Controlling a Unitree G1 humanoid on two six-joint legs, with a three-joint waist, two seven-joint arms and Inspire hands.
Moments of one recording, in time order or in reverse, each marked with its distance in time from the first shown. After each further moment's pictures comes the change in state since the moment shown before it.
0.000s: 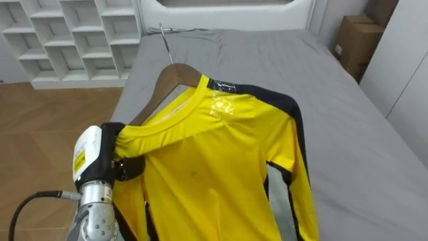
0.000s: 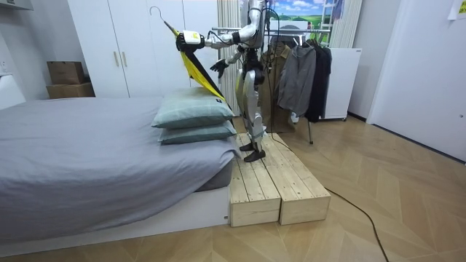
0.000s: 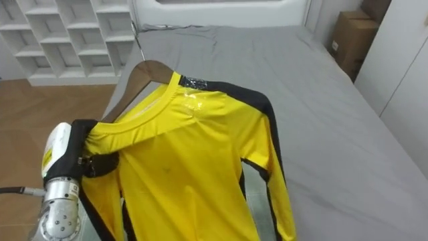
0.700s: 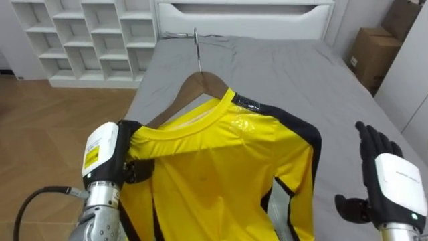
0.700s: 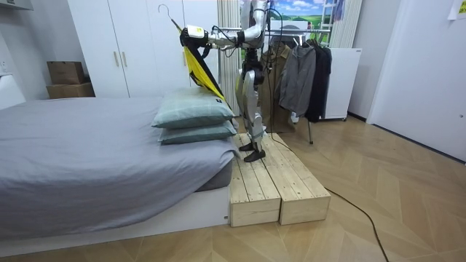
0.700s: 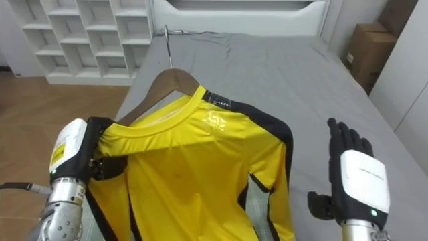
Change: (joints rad) left arm 0.062 -0.021 -0.005 -0.148 0.164 -0.001 -0.092; right arm -0.001 -0.008 0.173 -0.509 -0.409 -0.008 0.216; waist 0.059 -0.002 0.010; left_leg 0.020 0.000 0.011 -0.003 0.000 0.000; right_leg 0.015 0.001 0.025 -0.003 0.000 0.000
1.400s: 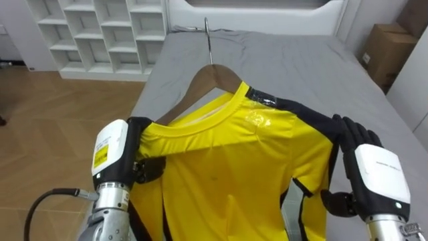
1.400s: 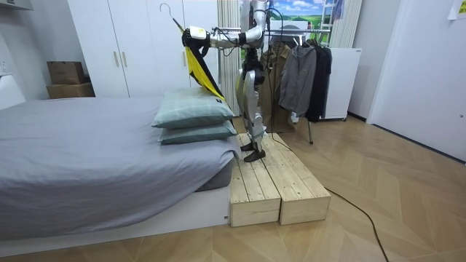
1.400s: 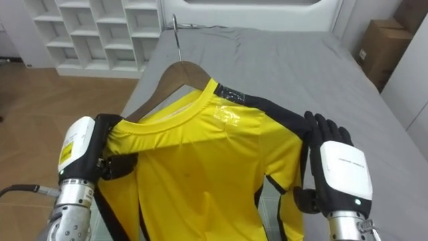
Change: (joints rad) left arm 0.028 -0.034 -0.019 -0.050 0.023 -0.005 0.026; right arm -0.008 -0.024 0.029 -0.064 -0.002 0.016 0.009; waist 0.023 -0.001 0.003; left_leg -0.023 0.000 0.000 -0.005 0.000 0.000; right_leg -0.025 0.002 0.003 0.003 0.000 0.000
